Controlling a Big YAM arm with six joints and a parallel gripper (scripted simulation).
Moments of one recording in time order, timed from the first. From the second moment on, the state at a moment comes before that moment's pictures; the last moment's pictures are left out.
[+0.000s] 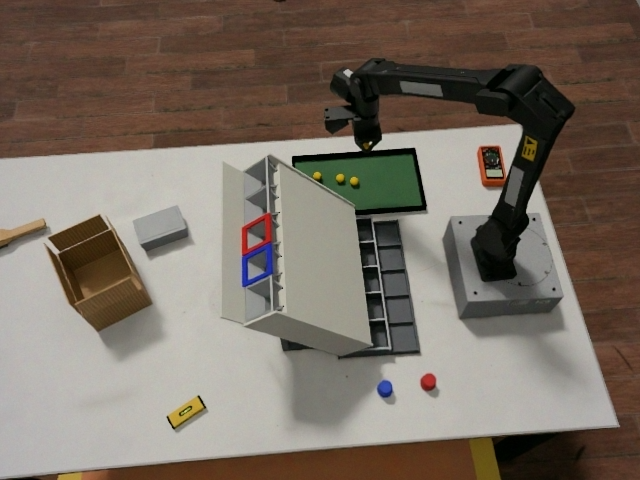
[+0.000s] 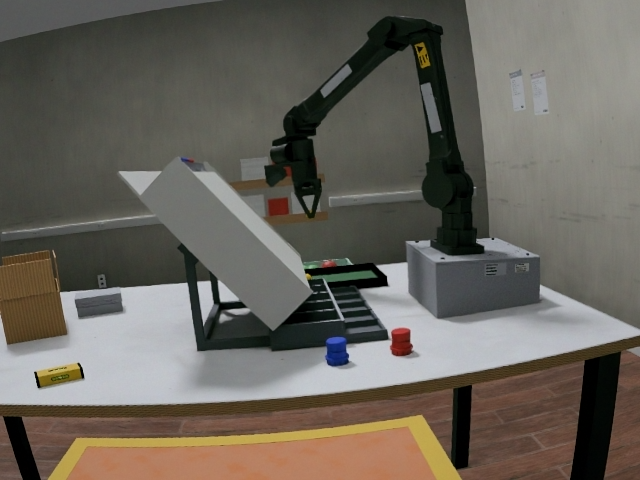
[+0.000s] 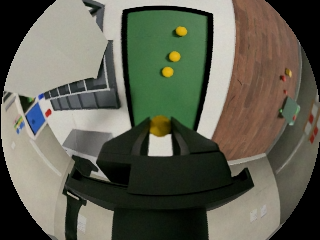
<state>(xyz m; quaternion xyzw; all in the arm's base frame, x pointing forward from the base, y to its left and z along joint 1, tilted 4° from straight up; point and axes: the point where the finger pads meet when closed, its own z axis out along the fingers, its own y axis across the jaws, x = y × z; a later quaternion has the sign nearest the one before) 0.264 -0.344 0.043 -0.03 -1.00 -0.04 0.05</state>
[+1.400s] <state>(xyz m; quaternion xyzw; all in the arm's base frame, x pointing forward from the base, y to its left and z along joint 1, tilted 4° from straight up) 0.270 -0.352 0.047 -0.03 -1.00 -0.04 0.04</state>
